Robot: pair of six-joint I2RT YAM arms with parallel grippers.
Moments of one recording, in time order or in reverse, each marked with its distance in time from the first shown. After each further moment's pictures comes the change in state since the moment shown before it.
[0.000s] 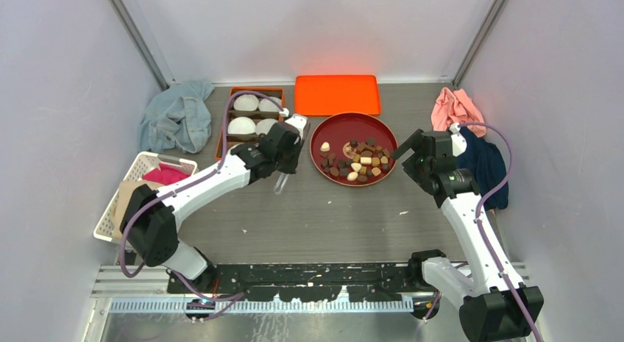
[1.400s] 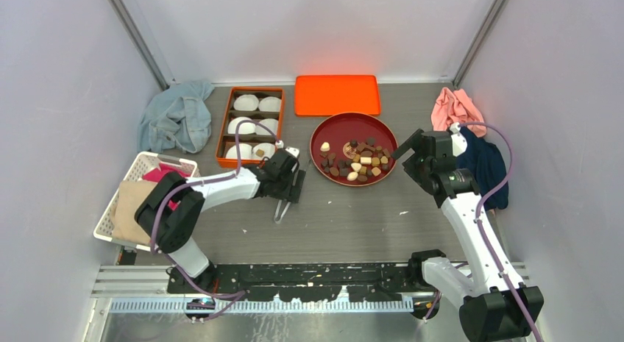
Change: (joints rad) left arm 0.039 0.146 -0.215 0.100 0.119 -0.124; right arm 0.000 -0.001 0.003 0.000 0.008 -0.005
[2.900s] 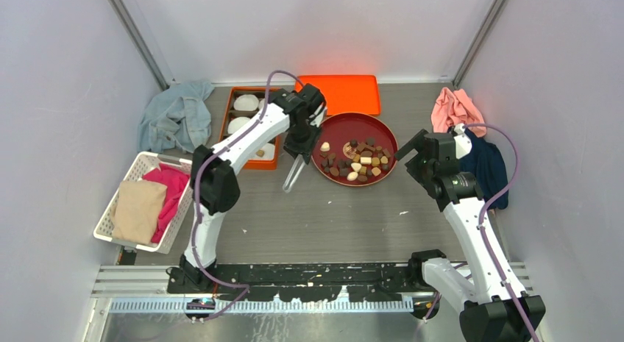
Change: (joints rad) left arm 0.042 0.519 1.201 -0.926 0.173 0.159; right arm 0.000 -0.041 0.005 -0.022 0.034 -0.001
